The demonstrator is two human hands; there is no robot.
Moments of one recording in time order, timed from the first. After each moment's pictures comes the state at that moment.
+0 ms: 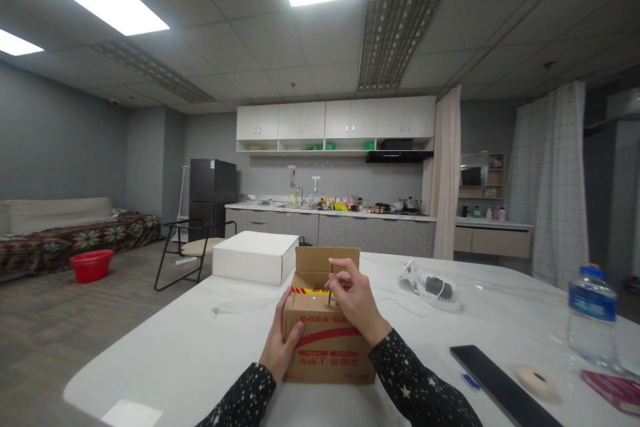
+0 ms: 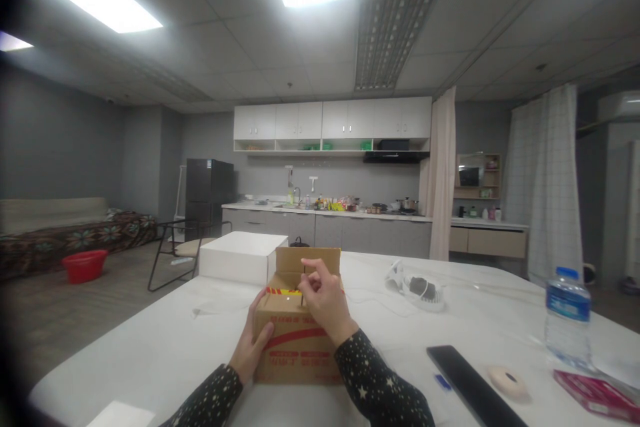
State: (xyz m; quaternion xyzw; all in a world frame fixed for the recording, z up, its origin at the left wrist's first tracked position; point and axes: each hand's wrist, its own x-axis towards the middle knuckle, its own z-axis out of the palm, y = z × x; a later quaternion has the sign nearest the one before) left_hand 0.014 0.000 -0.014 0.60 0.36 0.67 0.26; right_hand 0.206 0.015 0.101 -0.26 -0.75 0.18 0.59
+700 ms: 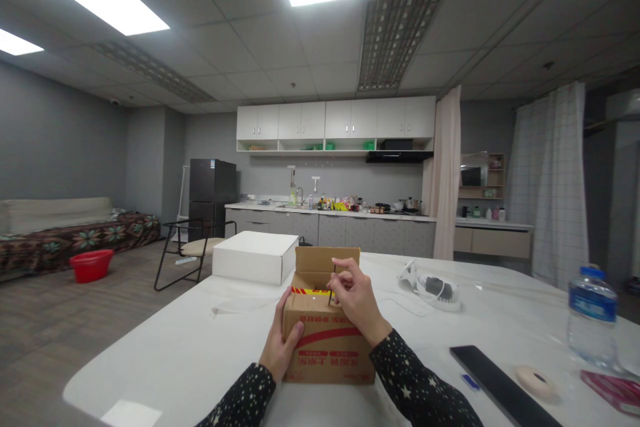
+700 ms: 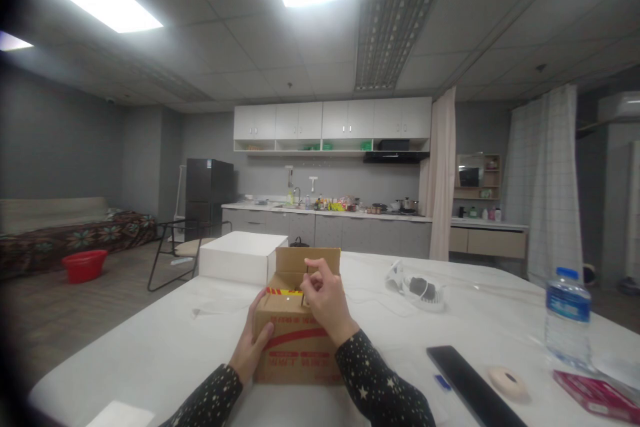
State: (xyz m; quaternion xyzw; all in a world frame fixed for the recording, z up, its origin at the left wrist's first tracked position) left_hand 0.014 -0.001 -0.013 0.59 0.36 0.67 0.27; right_hand 0.207 0.019 0.098 -0.26 -0.74 0.18 0.60
